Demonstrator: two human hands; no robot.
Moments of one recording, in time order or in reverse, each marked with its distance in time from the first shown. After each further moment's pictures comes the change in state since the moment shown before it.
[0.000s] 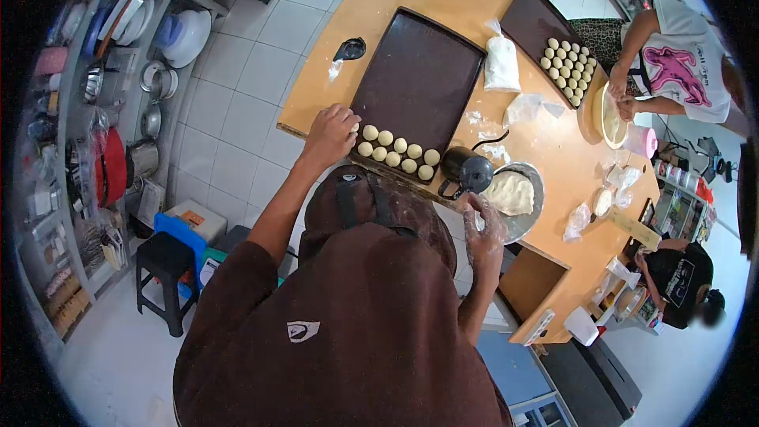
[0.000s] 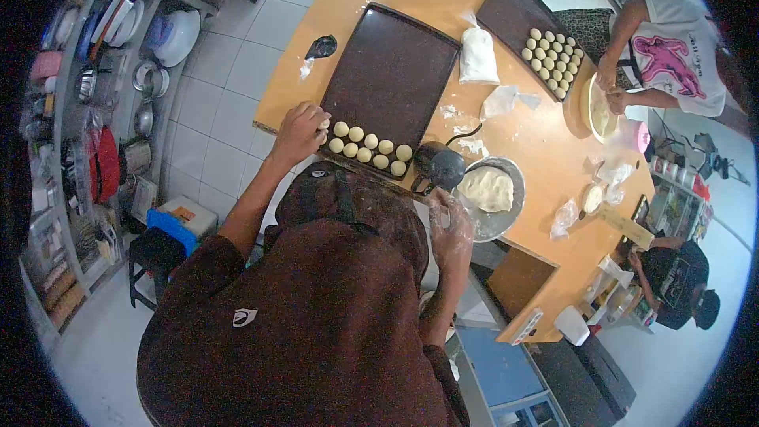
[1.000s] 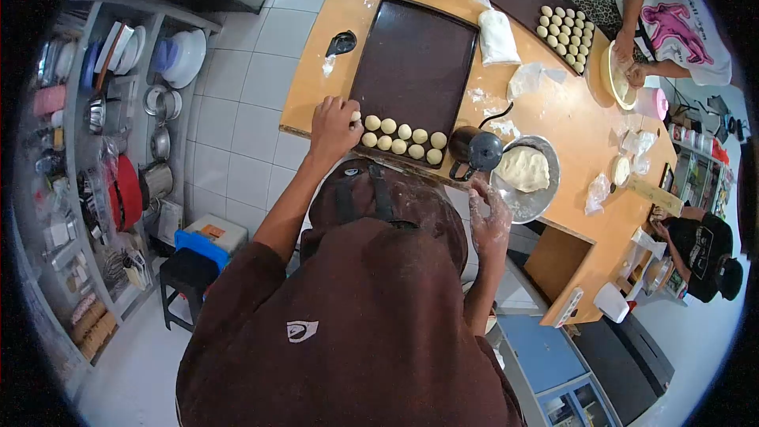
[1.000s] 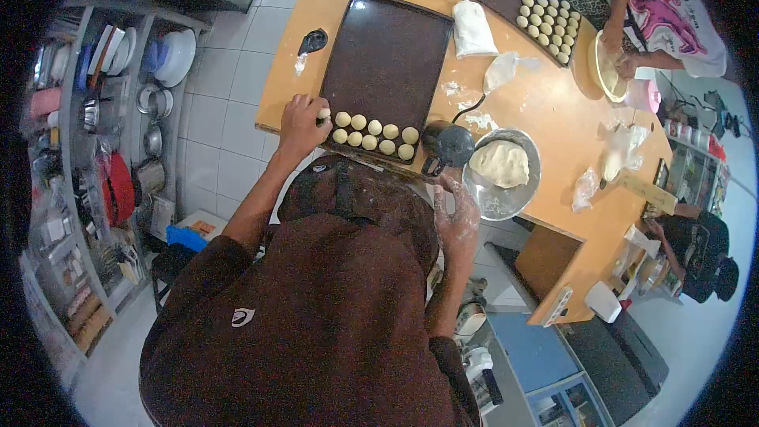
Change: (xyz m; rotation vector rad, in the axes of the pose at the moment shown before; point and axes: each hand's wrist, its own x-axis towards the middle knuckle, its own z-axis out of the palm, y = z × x) left_hand 0.010 0.016 -0.001 0.052 0.012 -0.161; right_hand -0.020 0.016 0.025 0.105 0.098 -0.023
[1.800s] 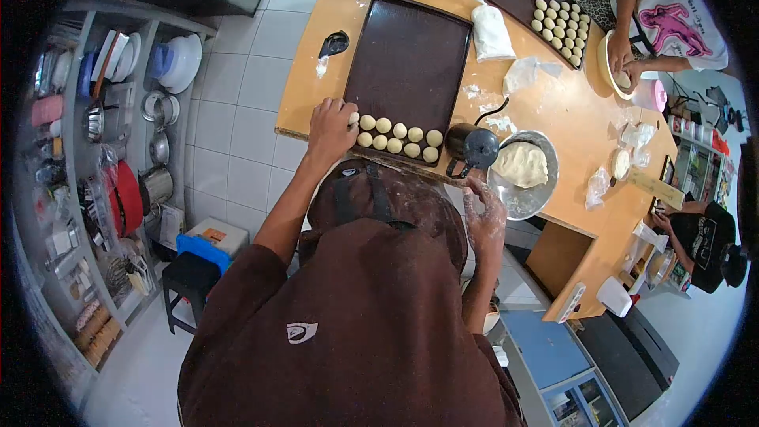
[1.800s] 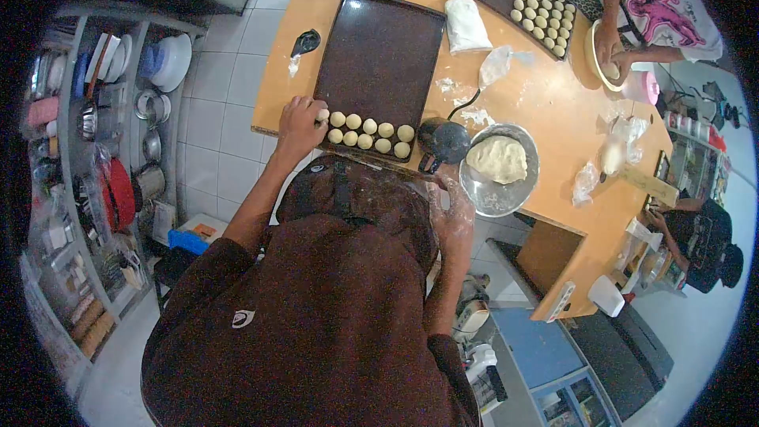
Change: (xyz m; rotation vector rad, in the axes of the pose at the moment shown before) left_hand 0.000 -0.003 0.008 0.058 -0.064 0.035; right_hand 0.000 0.005 0.005 0.018 -0.006 0.054
